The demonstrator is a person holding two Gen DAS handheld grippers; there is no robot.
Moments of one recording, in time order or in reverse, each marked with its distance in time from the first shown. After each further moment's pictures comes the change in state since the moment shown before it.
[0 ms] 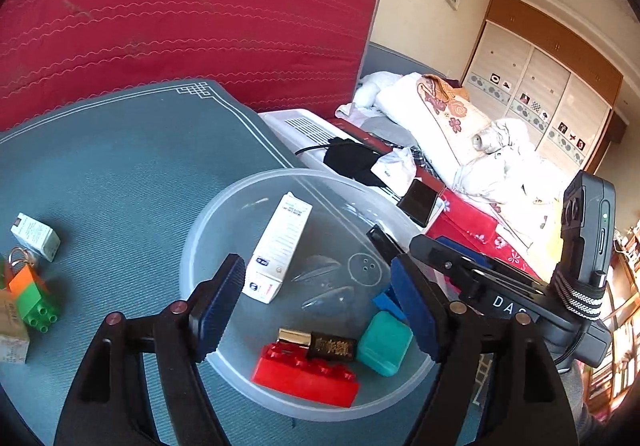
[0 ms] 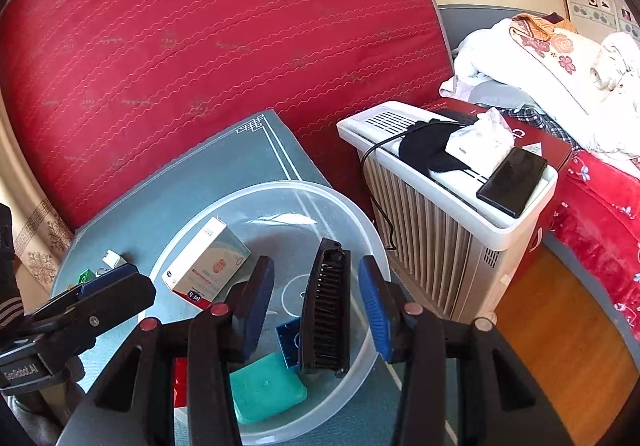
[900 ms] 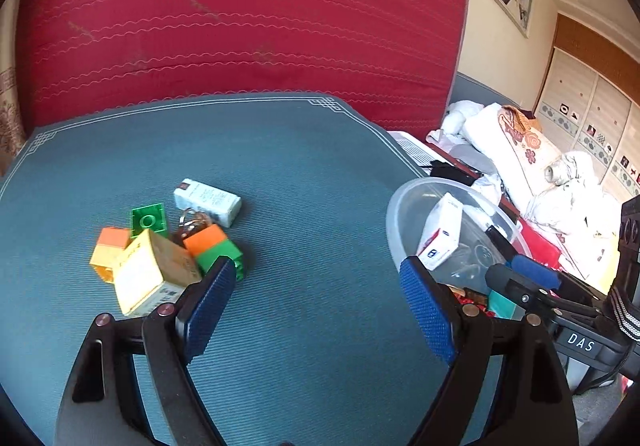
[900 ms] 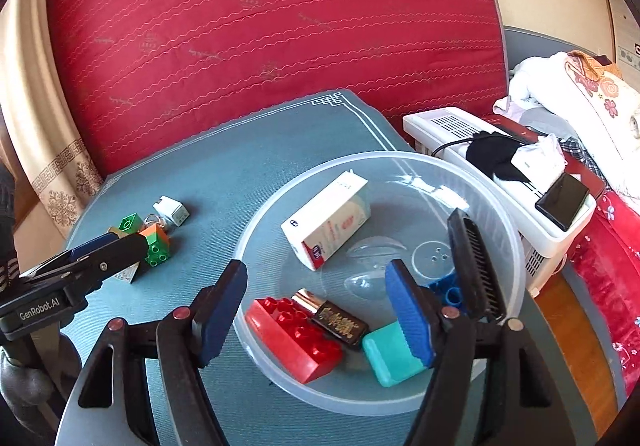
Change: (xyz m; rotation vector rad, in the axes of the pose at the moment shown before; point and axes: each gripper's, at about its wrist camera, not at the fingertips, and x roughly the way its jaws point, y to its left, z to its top) left arm -0.090 0.110 -0.040 -0.118 -0.079 0.264; right arm -0.004 0.101 -0.037 -0.183 0.037 0.076
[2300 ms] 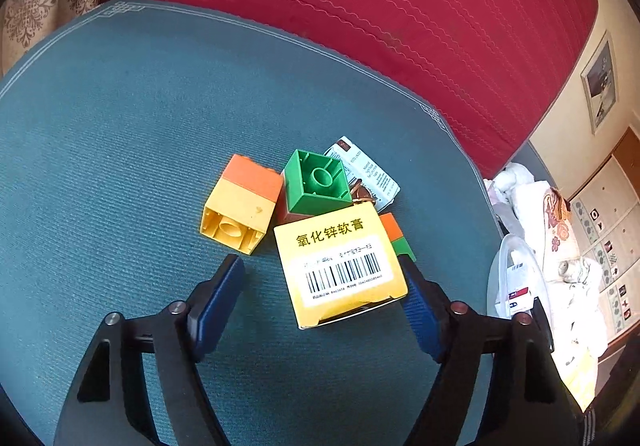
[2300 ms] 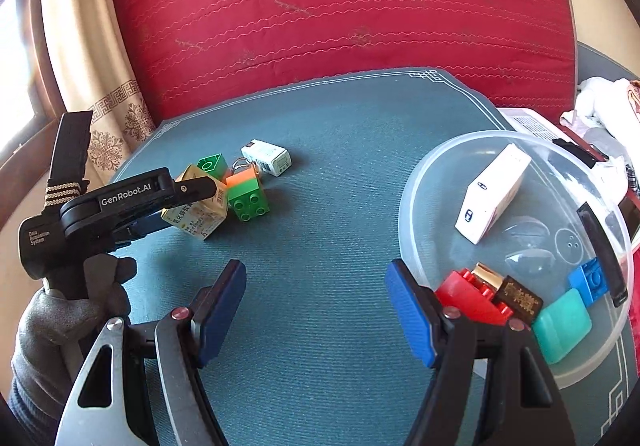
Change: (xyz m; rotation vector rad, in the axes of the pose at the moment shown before) left arm 0.024 0.125 -0.024 -0.427 0.091 0.024; right arm 0.031 0.102 -0.030 -0.147 0.087 0.136
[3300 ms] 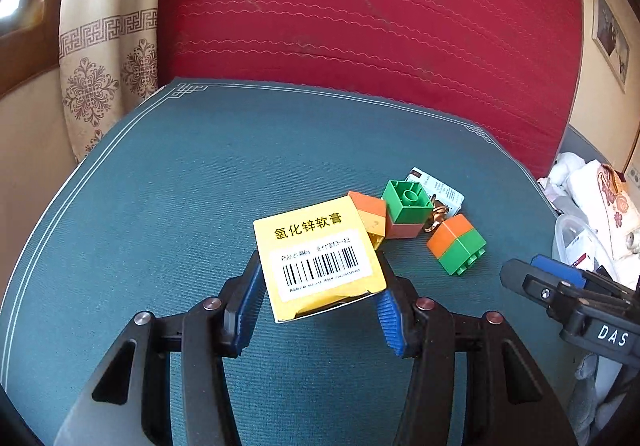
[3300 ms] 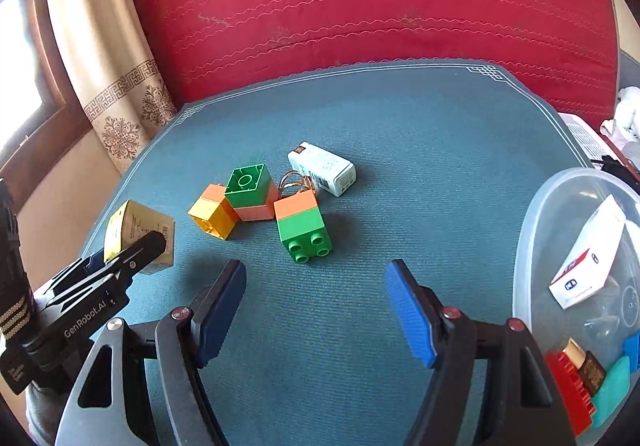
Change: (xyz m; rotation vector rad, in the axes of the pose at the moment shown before) left arm -0.058 0.010 -0.023 0.188 -0.217 0.282; right arm 0.061 0.044 0.043 -0.043 0.080 0.084
